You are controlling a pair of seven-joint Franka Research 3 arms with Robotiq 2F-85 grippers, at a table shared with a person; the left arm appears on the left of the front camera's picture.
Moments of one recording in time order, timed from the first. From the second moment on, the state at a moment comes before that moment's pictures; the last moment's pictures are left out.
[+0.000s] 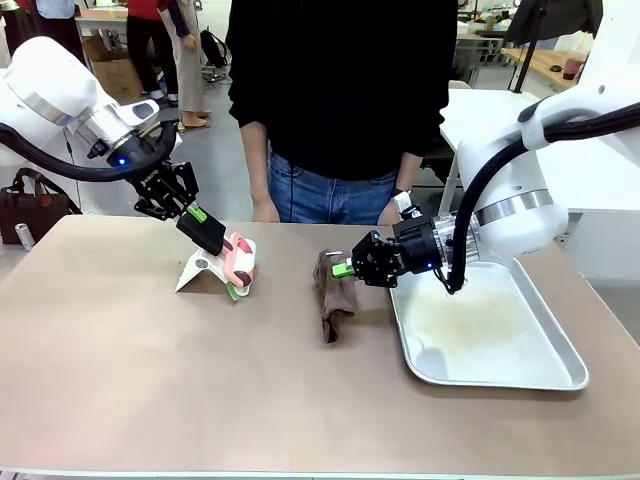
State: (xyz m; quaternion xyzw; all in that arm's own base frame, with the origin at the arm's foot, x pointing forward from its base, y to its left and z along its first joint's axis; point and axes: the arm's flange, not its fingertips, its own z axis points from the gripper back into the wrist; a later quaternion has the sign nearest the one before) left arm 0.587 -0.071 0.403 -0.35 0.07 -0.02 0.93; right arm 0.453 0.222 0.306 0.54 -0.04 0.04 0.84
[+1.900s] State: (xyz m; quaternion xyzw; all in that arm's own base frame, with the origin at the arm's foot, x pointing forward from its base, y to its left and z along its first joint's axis) left arm 0.590 -0.078 0.393 -0.34 0.08 -0.02 0.94; right arm 0.455 0.218 0.303 0.53 -0.04 0.05 0.85
